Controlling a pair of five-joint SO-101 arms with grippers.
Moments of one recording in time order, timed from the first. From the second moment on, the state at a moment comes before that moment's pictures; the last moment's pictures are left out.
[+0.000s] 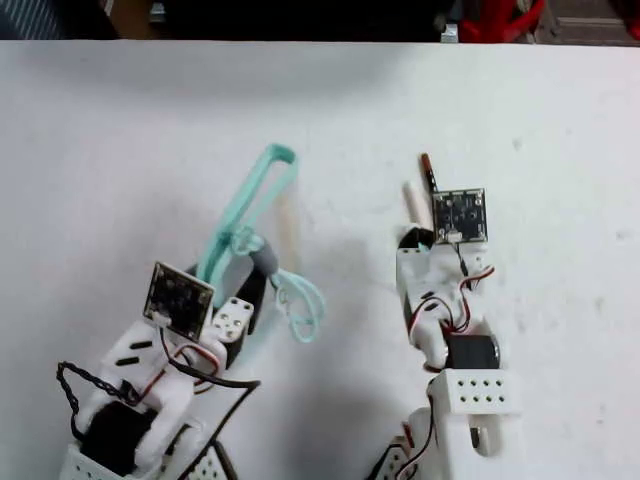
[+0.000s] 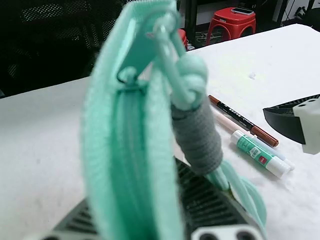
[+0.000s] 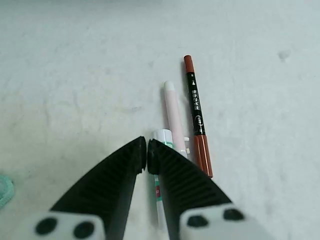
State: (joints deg) left arm 19.6 -103.3 77.3 56.3 -0.7; right arm -4.9 -62.1 77.4 26.4 5.6
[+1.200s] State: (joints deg) left arm 19.6 -103.3 77.3 56.3 -0.7; right arm -4.9 -62.1 77.4 26.4 5.6
